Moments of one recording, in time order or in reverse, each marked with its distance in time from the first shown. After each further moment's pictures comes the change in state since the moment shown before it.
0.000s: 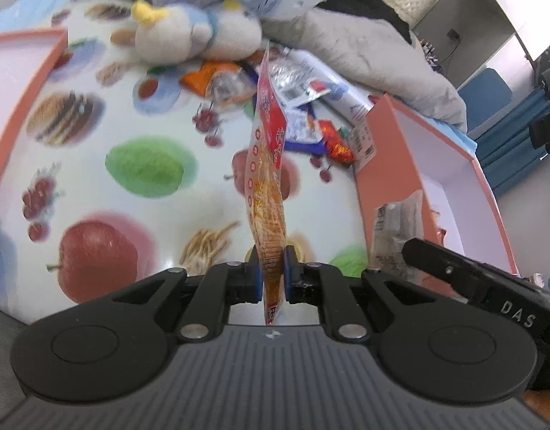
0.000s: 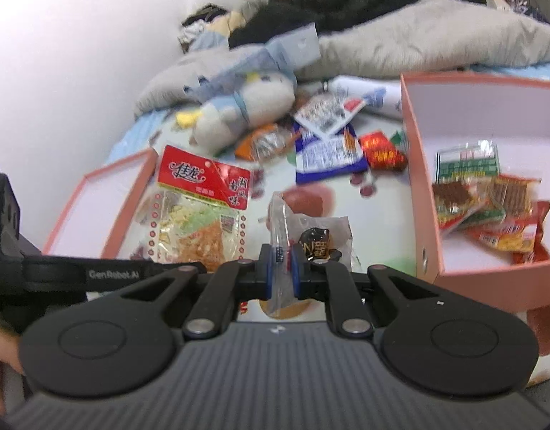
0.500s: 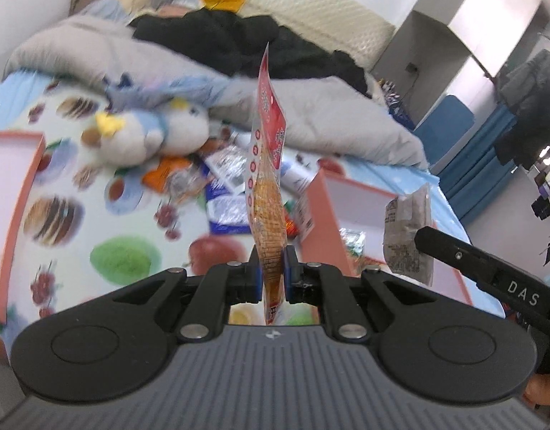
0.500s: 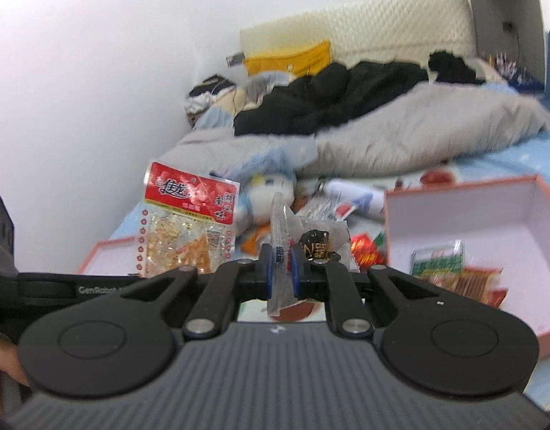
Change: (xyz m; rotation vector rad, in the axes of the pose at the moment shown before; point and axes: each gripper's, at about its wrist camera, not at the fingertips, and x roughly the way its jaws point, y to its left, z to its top) left arm -0.083 -0.068 0.051 0.110 -0.176 -0.065; right arm -0.080 0.004 0.062 -0.040 -0.233 -0.025
